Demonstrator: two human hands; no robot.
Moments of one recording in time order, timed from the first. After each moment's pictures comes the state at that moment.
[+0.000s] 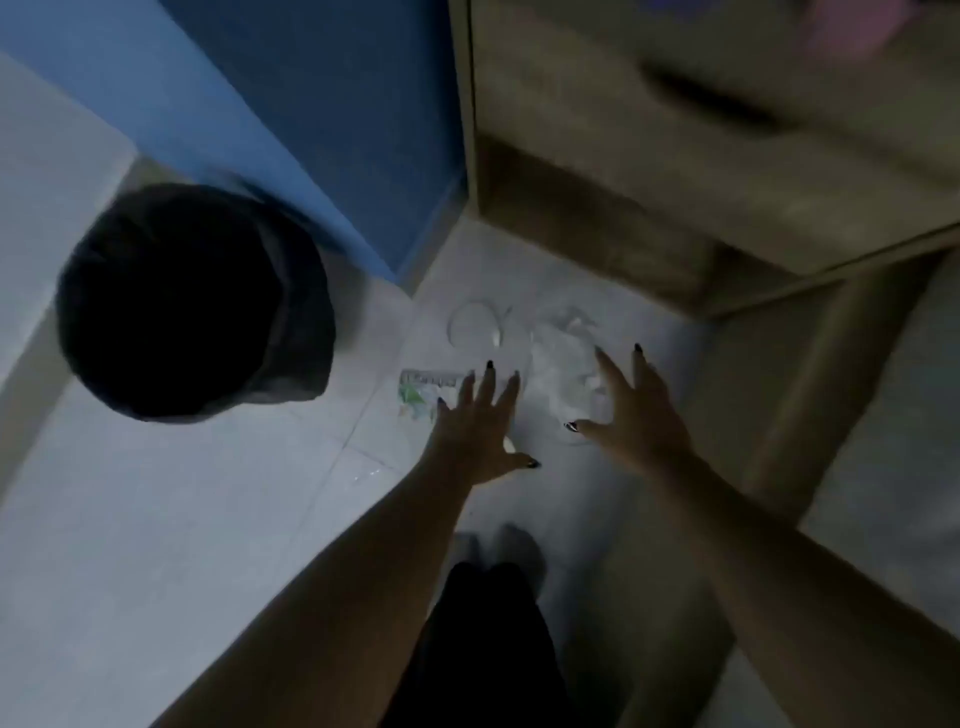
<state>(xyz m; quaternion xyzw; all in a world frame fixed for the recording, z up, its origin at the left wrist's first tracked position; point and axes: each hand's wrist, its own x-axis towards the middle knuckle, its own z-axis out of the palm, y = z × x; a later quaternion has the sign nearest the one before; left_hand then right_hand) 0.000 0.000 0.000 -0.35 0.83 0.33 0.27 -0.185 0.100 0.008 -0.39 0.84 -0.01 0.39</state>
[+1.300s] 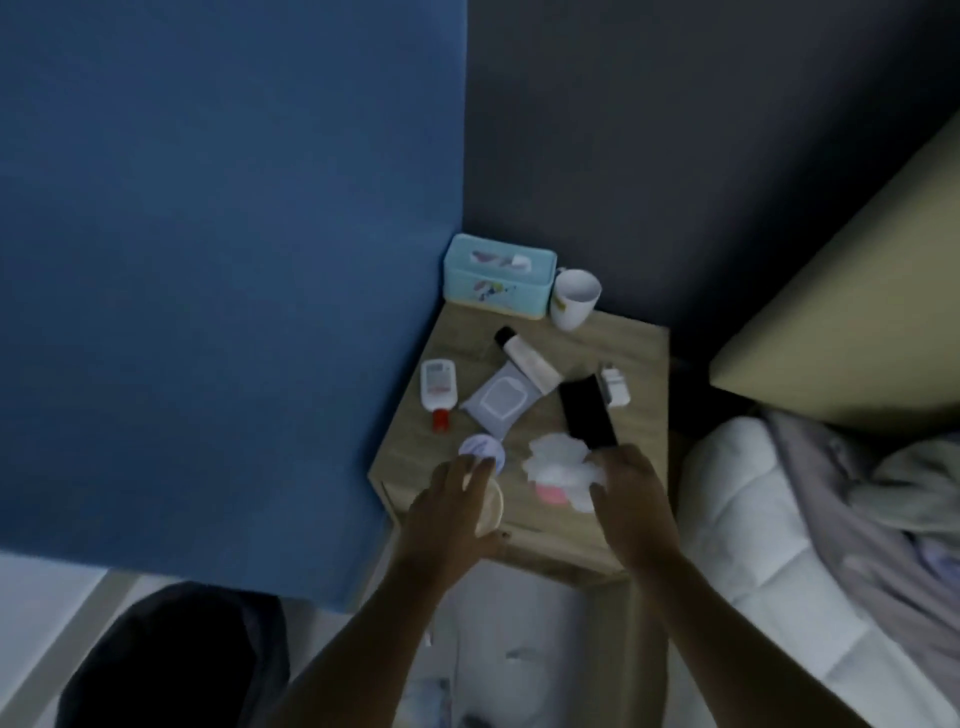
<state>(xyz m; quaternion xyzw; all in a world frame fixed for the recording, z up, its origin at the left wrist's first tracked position) -0.173 -0.148 0.298 -0.28 0.93 0.23 -0.03 -0.347 -0.017 0.333 -0.38 0.90 -0.20 0.09</state>
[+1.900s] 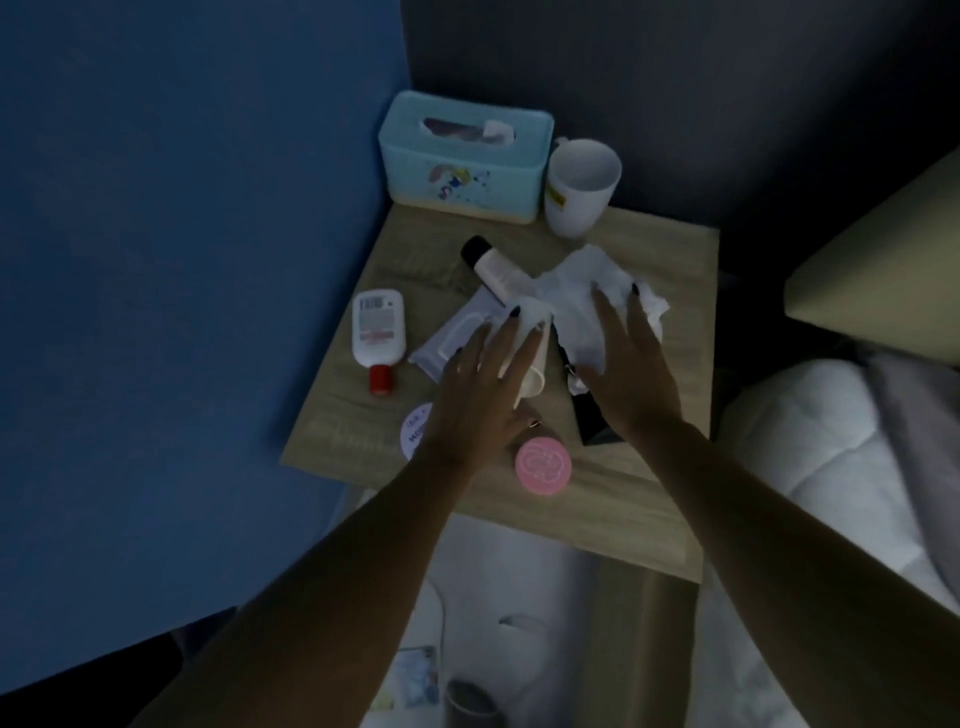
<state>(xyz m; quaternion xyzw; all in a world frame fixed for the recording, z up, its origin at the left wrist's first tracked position) -0.347 -0.214 0.184 -0.20 0.97 0.11 -0.09 -0.498 -0.108 0.202 -0.39 0.89 -0.19 0.10</state>
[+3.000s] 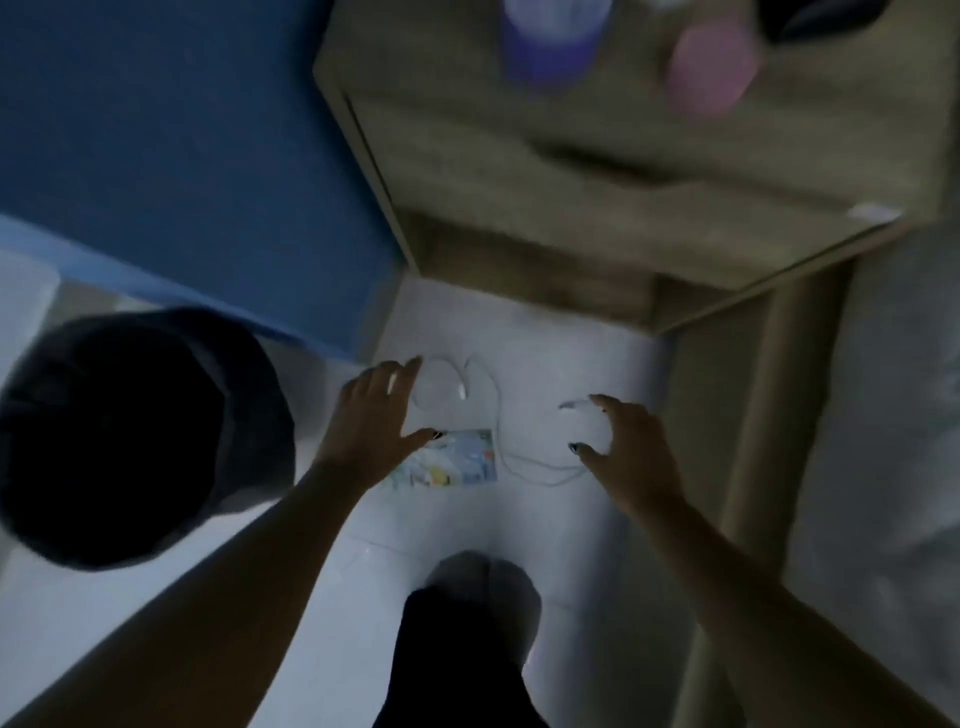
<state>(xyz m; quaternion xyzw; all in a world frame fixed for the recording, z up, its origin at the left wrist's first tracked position) -0.008 -0.118 0.017 -0.31 0.93 0.18 0.13 -0.205 0.104 0.006 -0.30 0.89 -0.13 0.30</state>
